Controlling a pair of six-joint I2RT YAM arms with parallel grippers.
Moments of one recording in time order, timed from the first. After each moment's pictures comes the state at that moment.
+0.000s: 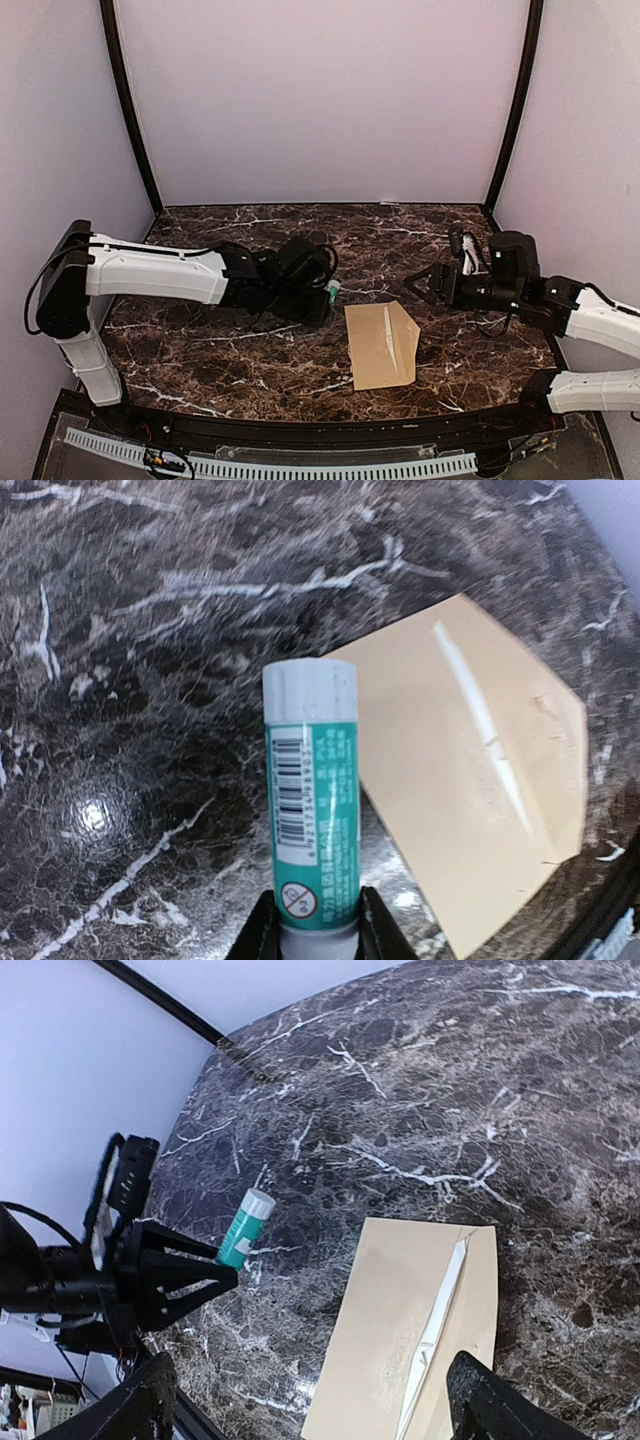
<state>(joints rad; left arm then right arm) -1.07 1.82 1.26 -0.42 -0.19 -0.64 0.69 0.90 0.58 -0.20 -0.16 0.68</state>
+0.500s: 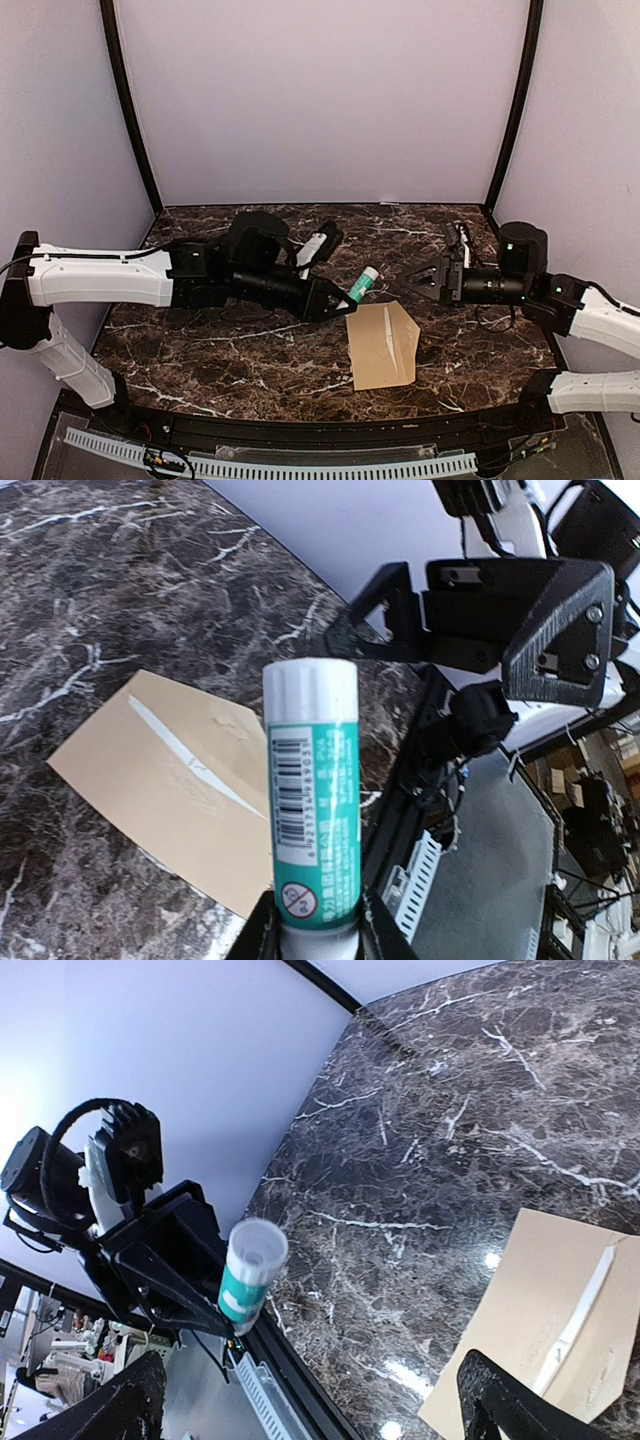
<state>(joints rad) -1.08 1.52 1.14 -0.14 0.26 -0.53 0.70 0.84 0.60 -0.09 -0.46 0.74</state>
